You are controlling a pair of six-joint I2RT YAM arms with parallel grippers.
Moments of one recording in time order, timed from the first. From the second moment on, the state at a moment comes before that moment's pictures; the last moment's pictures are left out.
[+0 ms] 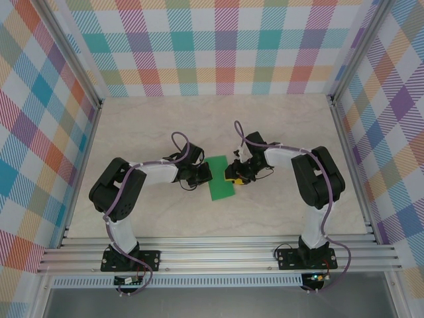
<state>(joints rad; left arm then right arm) -0.58 1.83 0.97 -0.15 0.30 -0.86 0.45 1.92 1.12 -0.48 -0.72 0.47</state>
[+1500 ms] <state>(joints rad) -0.99 1.54 0.95 -0.36 -0.11 -0.52 0.44 2.02 1.27 -0.52 -0.76 0.58</state>
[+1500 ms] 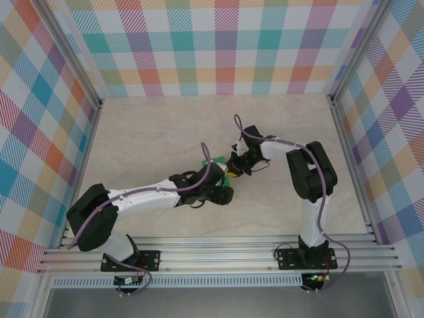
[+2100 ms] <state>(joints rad) -1.16 1.82 1.16 -0.50 -0.54 -0.48 0.44 2.02 1.27 -0.52 -0.76 0.58</state>
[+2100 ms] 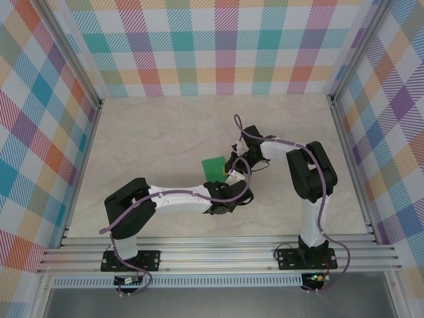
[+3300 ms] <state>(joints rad) -0.95 1.67 0.98 -0.31 -0.13 -0.42 0.43 1.94 1.31 -0.66 -0.61 0.50</state>
